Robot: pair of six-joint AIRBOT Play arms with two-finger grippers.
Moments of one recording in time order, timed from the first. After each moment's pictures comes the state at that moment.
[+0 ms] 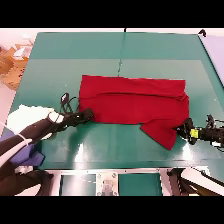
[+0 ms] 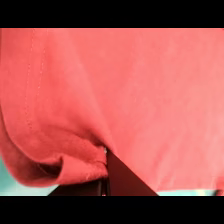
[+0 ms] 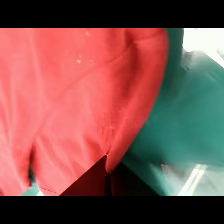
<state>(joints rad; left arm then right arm) -0.39 -1.23 0.54 0.43 -0.34 -1.38 -0.83 -1.18 0.45 -0.79 1.10 1.23</state>
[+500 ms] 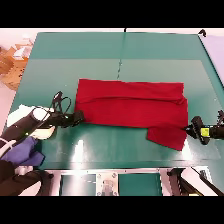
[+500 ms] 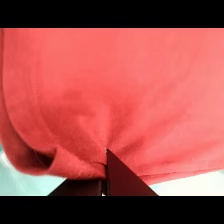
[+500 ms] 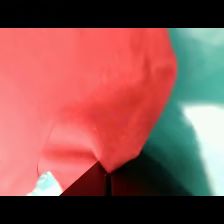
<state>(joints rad) -0.23 -1.09 0.56 0.80 -0.68 -1.54 -0.83 -1.01 0.55 -1.01 1.23 1.45</state>
